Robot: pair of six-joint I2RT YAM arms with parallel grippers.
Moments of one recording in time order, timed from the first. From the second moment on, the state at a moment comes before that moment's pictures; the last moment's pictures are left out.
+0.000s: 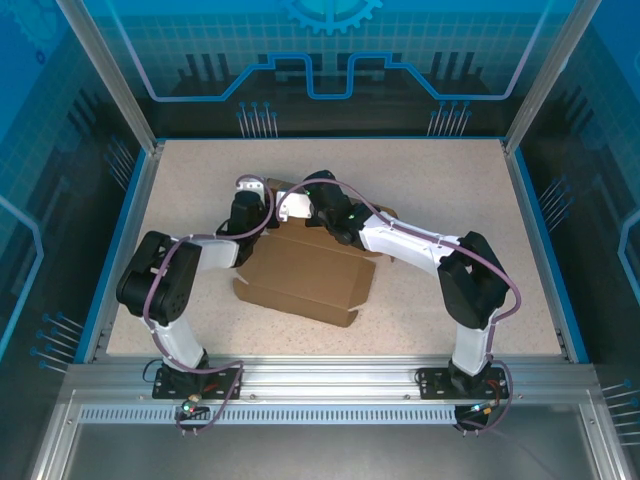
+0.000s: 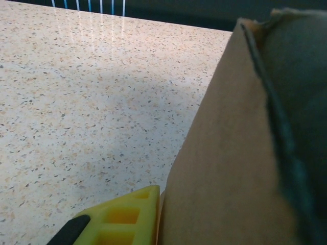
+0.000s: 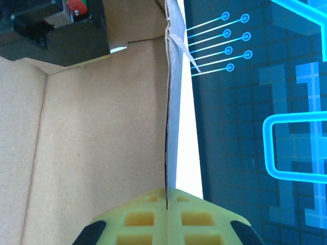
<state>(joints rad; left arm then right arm) -0.27 1.77 0.80 0.51 -0.14 -0.29 0.78 1.86 1.42 -0.13 0.33 -1.01</state>
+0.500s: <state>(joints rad) -0.28 1.77 0.84 0.44 -0.17 -0.30 0.78 1.86 1.43 -0.15 0.34 -0.95</state>
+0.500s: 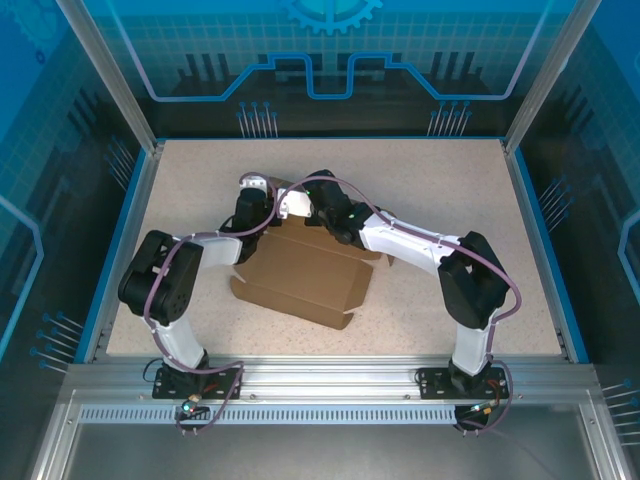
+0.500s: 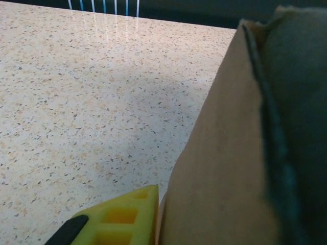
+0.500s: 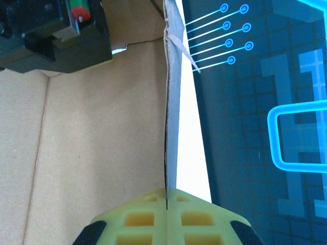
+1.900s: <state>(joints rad) -0.17 1.72 0.78 0.44 0.03 -0.40 0.78 1.87 1.46 -0.17 0.31 -0.90</state>
